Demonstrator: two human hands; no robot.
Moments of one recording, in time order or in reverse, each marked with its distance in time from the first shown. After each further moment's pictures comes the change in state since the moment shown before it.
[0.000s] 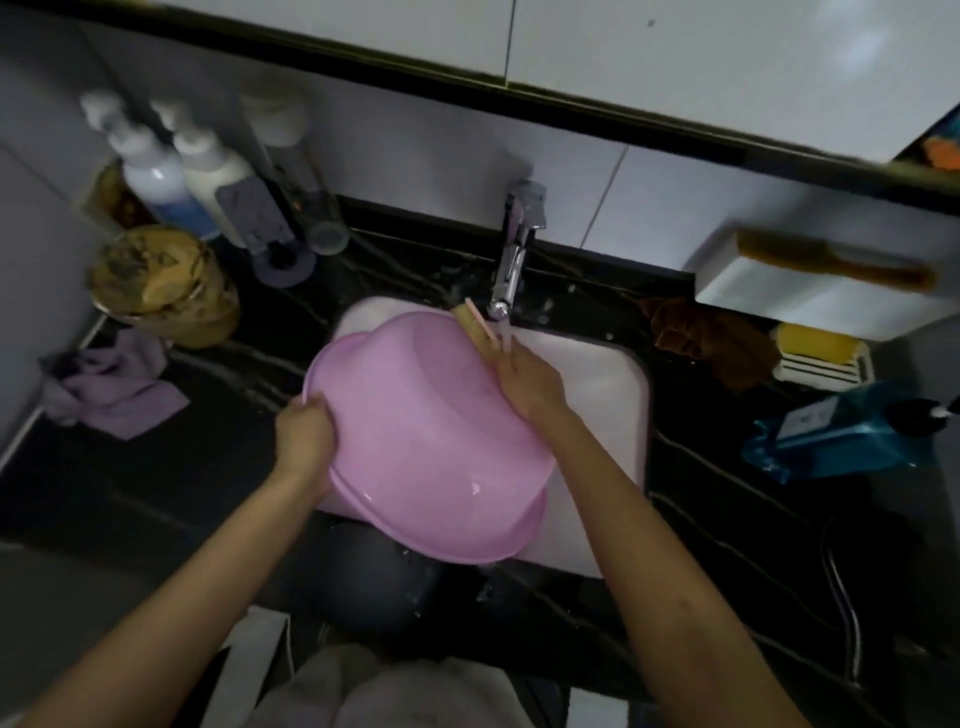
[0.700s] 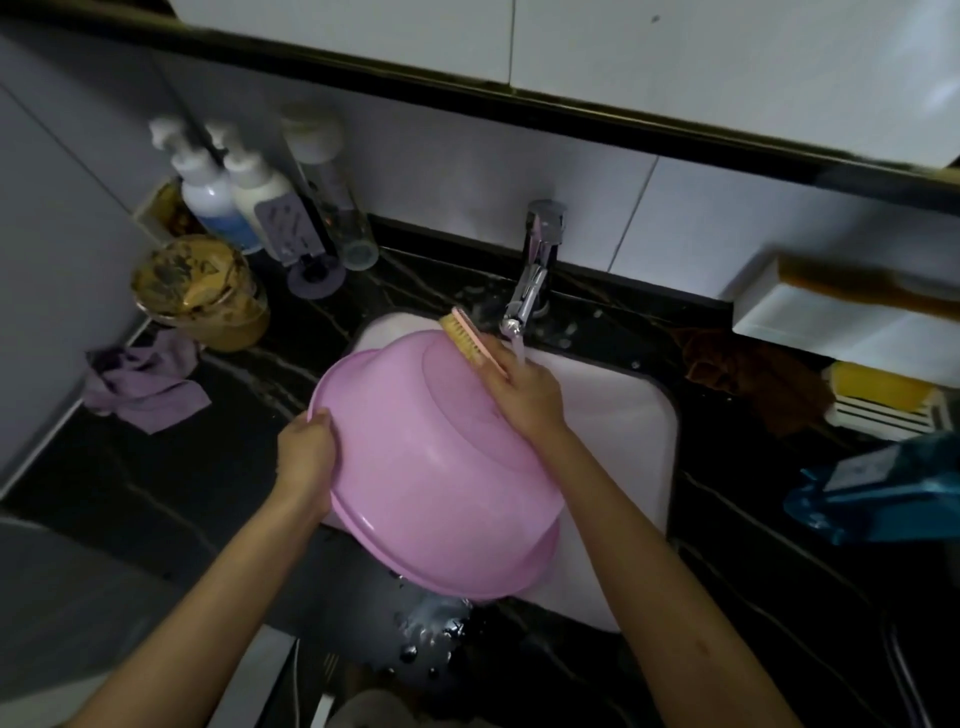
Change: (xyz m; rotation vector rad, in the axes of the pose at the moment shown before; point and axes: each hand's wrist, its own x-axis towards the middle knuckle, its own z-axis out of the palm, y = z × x) left_hand -0.015 -0.008 0.002 0.002 0.090 -0.004; right_hand 0.018 0.003 0.011 0.082 0.101 -0.238
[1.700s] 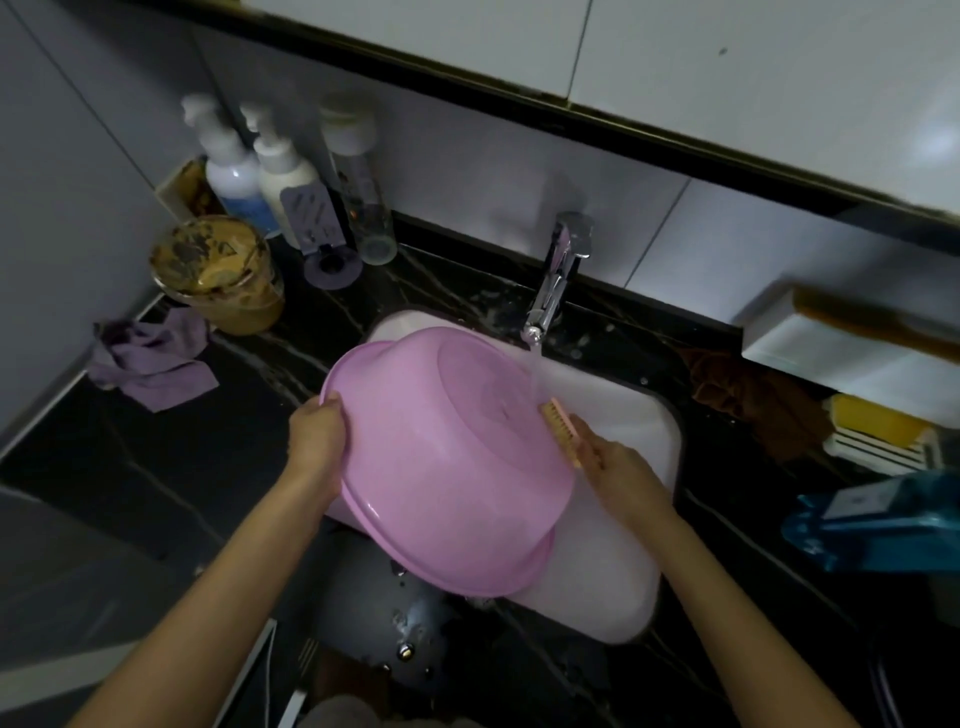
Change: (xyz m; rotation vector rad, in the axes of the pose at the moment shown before) left_hand 0.004 0.008 -0.001 -0.090 -0.037 -0.068; right_hand -0.074 0.061 -0.054 -0.168 -0.258 0.230
